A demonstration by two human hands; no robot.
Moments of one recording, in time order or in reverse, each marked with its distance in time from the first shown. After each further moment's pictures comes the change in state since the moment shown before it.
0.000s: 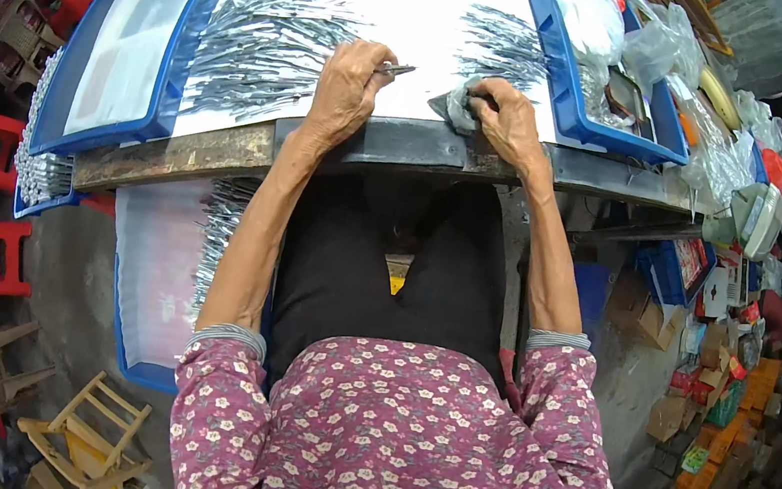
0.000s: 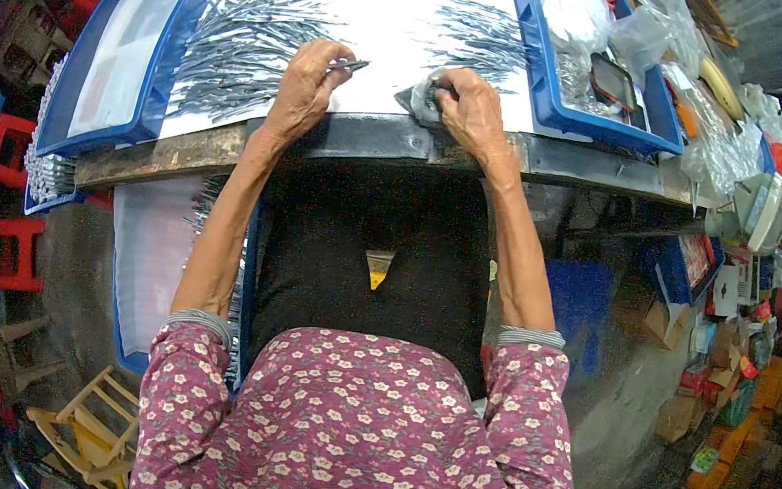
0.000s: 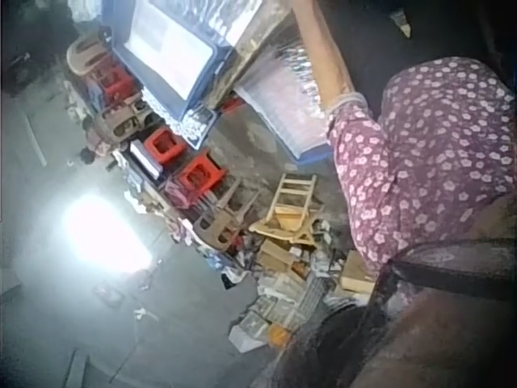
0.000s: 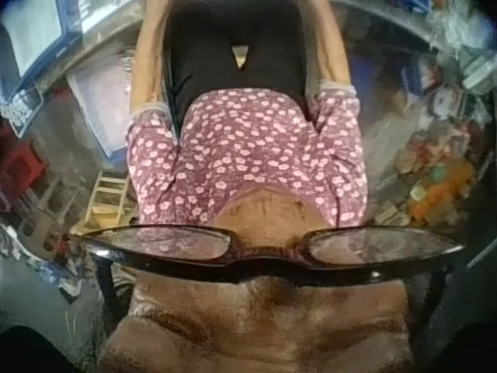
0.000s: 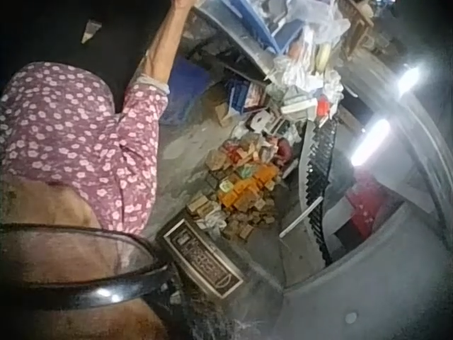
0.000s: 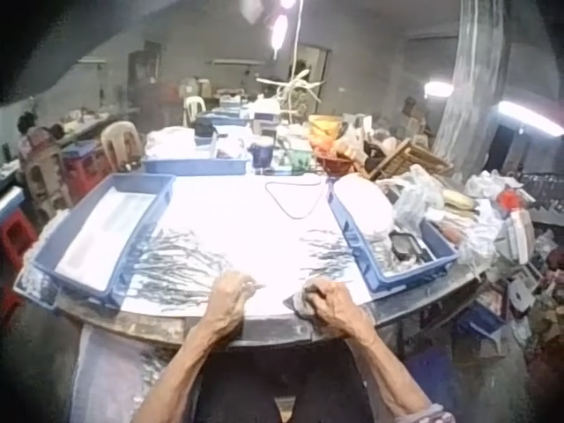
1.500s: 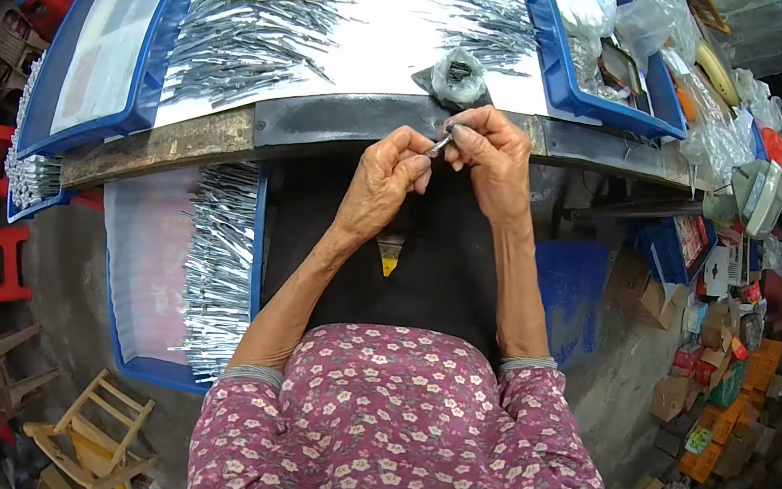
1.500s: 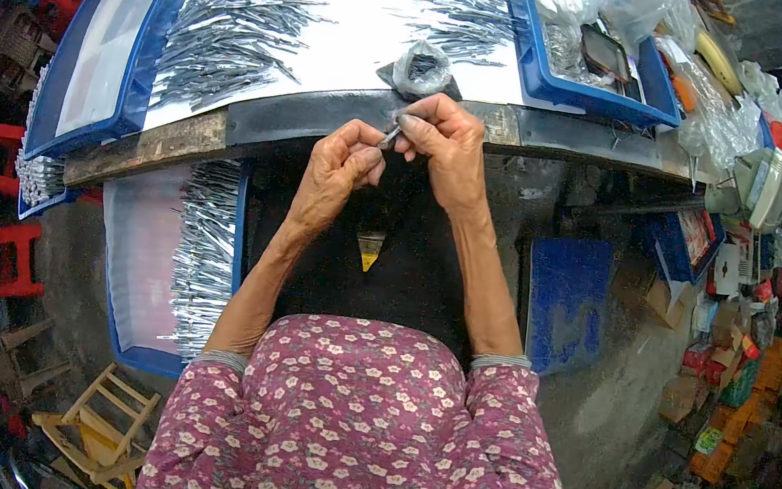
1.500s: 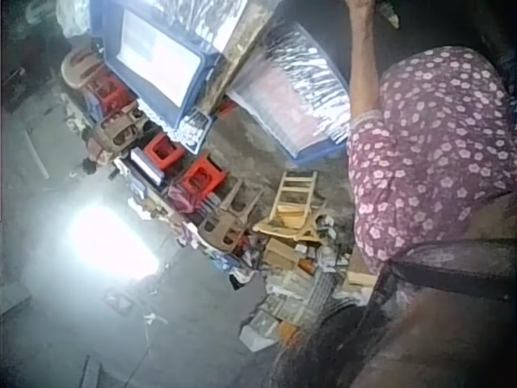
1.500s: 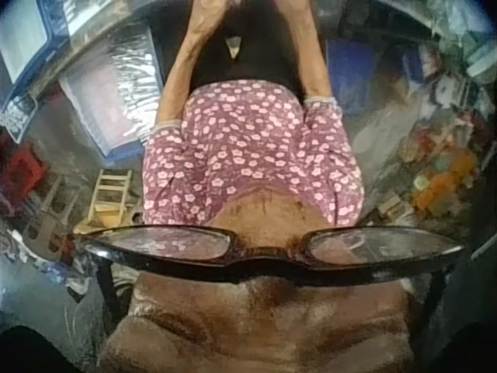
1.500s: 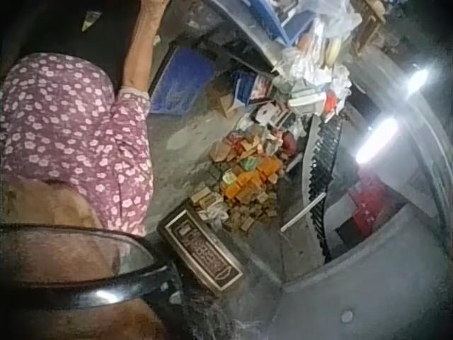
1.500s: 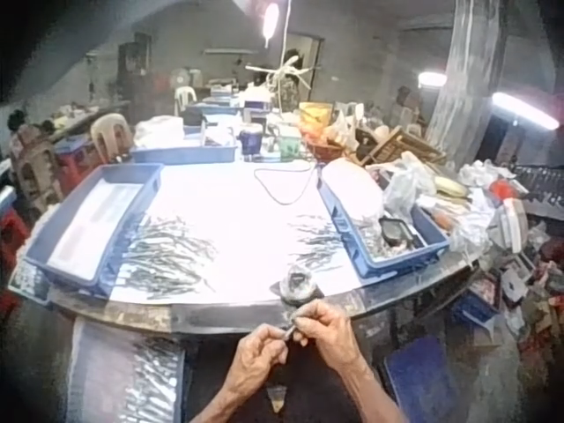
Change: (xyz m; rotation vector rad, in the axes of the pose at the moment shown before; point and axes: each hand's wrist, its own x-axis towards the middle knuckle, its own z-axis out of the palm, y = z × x) left_hand -0.073 0.103 0.029 -1.027 -0.162 -0.603; right_hand -0.071 -0.058 -0.003 1.086 0.052 0.316
